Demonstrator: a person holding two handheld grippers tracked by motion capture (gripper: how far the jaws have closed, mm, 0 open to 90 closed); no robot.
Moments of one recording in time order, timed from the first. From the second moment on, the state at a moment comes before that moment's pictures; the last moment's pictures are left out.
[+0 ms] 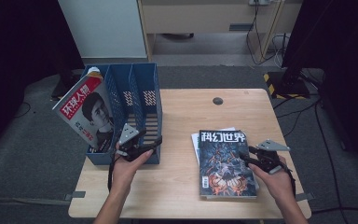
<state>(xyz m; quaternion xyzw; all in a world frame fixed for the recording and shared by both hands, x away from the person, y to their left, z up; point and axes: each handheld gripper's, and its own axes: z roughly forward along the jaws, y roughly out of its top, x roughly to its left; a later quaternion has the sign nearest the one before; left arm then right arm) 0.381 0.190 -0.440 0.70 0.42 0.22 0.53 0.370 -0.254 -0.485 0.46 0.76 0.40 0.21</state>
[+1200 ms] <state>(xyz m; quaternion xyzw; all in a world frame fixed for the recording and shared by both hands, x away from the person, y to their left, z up) 0.354 0.097 -0.479 0.77 0.37 0.17 0.49 0.395 -0.251 -0.518 0.46 0.76 0.41 0.20</state>
